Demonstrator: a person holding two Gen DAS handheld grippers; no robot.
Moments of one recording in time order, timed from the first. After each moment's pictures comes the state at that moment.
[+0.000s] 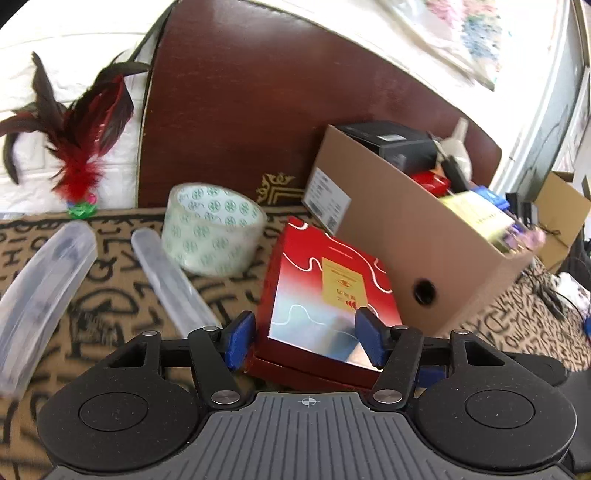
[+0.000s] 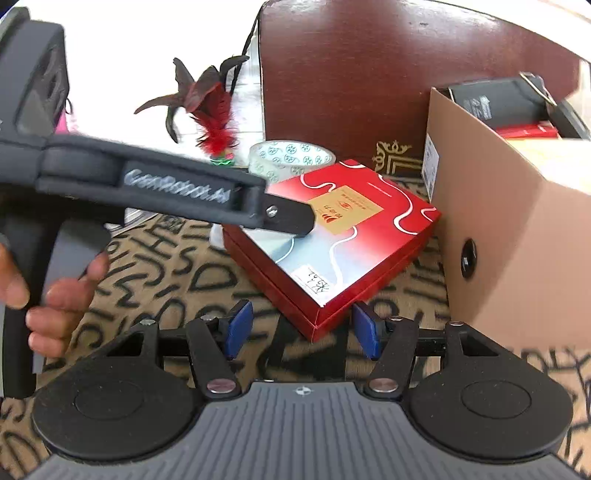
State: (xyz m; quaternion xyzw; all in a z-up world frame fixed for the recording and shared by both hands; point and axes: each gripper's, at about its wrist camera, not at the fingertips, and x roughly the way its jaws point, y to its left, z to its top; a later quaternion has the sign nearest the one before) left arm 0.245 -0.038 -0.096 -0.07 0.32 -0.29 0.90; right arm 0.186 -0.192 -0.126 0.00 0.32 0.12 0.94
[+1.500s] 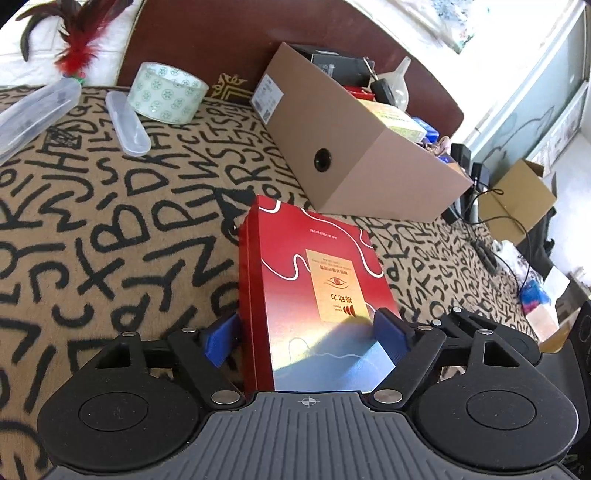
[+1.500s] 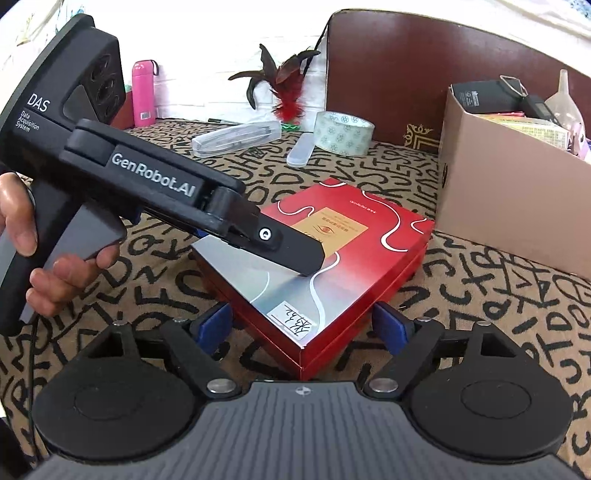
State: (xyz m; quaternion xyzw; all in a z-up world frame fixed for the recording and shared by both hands) left arm 0.131 -0.055 -0.112 -0.13 0.41 -0.32 0.84; right arm 0.051 -0.218 -0.109 -0.06 0.32 0.20 0.92
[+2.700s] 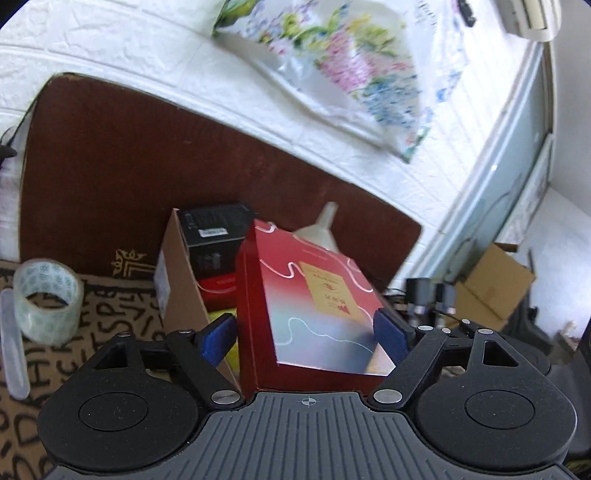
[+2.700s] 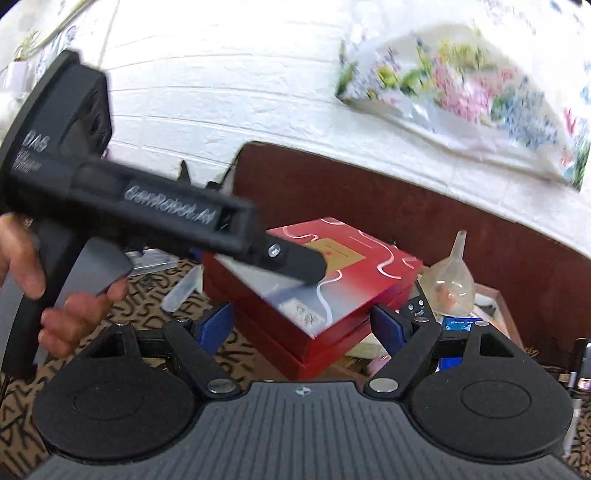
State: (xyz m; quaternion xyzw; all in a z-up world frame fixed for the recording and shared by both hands) left arm 0.245 -0.179 -0.006 -0.15 0.26 -0.33 0.90; right arm 0.137 -0.338 0.025 -0.11 0.20 0.17 0.96
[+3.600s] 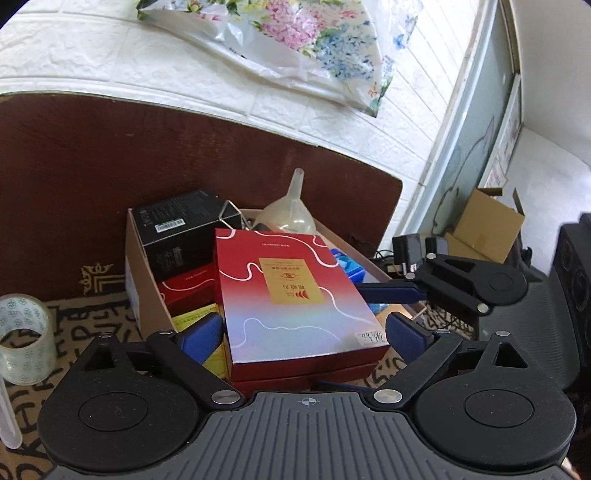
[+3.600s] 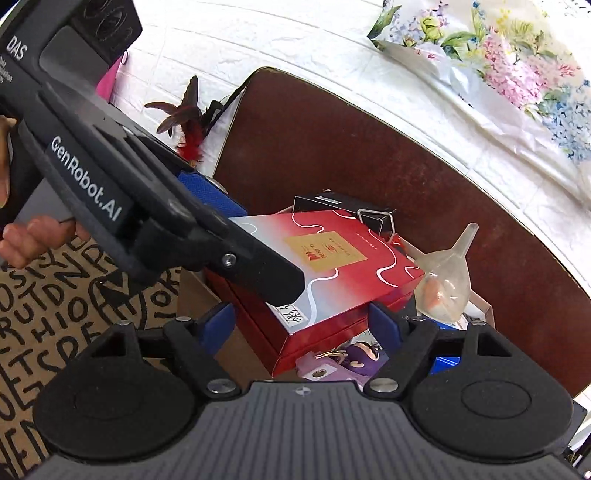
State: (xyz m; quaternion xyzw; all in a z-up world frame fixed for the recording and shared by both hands) left arm 0.237 -0.202 -0.006 -0.07 0.25 -0.39 0.88; right arm 0.174 -0.354 0.003 -0.25 0.24 0.18 0.92
